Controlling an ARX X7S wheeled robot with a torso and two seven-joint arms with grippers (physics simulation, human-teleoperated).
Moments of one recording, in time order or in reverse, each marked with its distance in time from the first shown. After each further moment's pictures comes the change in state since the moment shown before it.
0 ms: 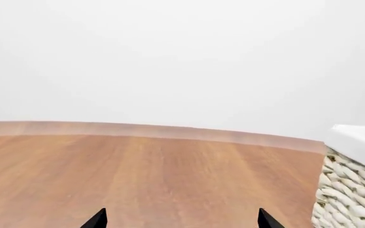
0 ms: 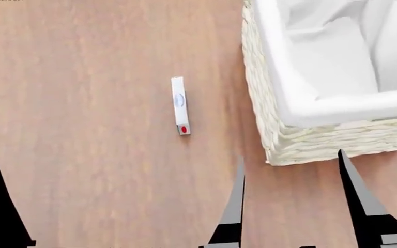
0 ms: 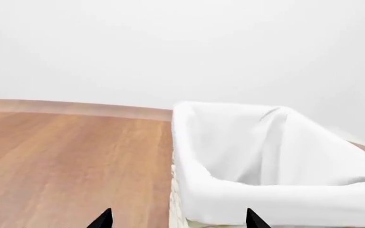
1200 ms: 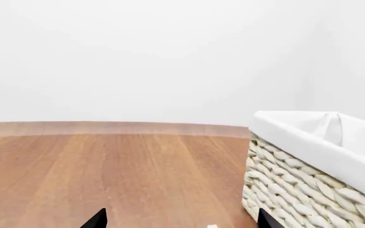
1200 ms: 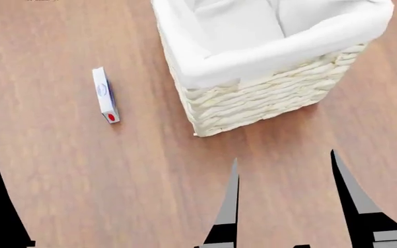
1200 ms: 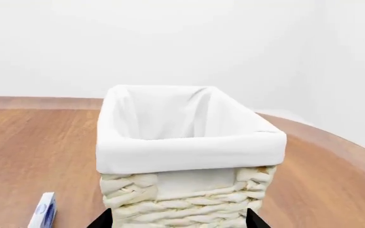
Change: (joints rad) left arm 0.001 -0.017 0.010 -0.010 -0.008 0.013 -0.020; right arm 0.017 0.025 -0.026 0.006 0.026 0.009 0.023
